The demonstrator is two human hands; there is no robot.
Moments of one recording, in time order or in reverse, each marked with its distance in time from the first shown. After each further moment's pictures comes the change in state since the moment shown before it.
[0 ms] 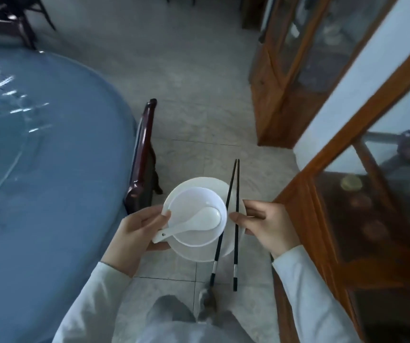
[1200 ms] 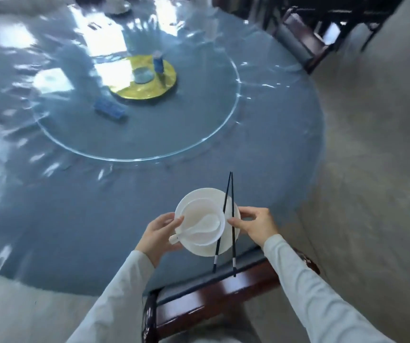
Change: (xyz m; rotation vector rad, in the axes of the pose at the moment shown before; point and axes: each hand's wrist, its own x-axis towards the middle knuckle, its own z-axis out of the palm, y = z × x) left_hand 0.309 0.055 -0.183 -0.792 1.101 -0.103; right_hand 0.556 -0.118 0.407 -0.579 -1.126 -0.166
